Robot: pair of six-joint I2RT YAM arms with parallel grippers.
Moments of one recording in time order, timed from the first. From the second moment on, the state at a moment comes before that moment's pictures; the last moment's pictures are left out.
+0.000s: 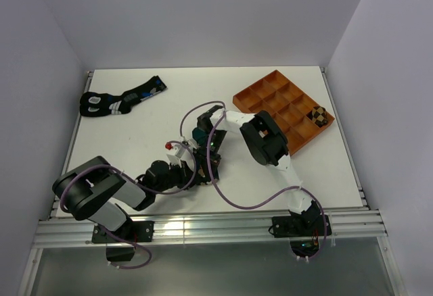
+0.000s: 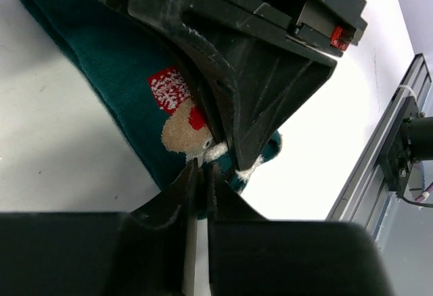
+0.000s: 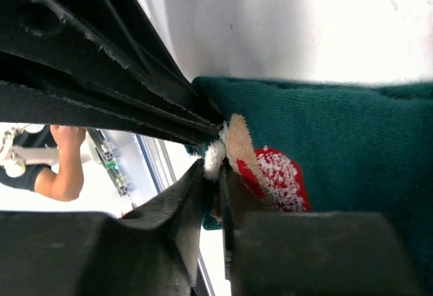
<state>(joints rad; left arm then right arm) -0.78 1.53 0.12 1.03 0.20 -0.68 0.71 2.40 1.77 -1.31 -0.88 -0.61</state>
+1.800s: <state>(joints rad) -0.60 1.49 0.48 0.08 0.52 -1.15 1.13 1.23 0.54 -0.02 -0.20 -0.67</state>
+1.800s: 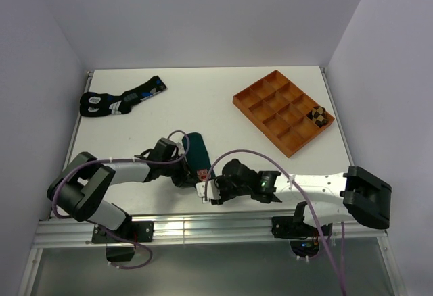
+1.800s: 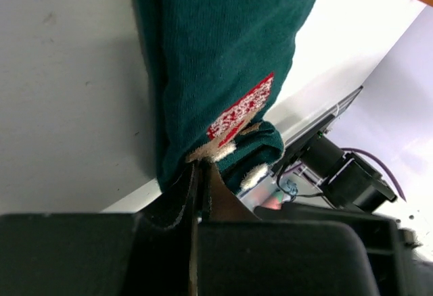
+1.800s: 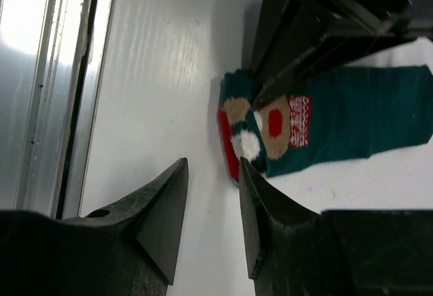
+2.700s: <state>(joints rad) -0.48 1.54 0.48 0.02 0.67 -1.07 1.29 1.52 0.52 0.34 0.03 -0.79</state>
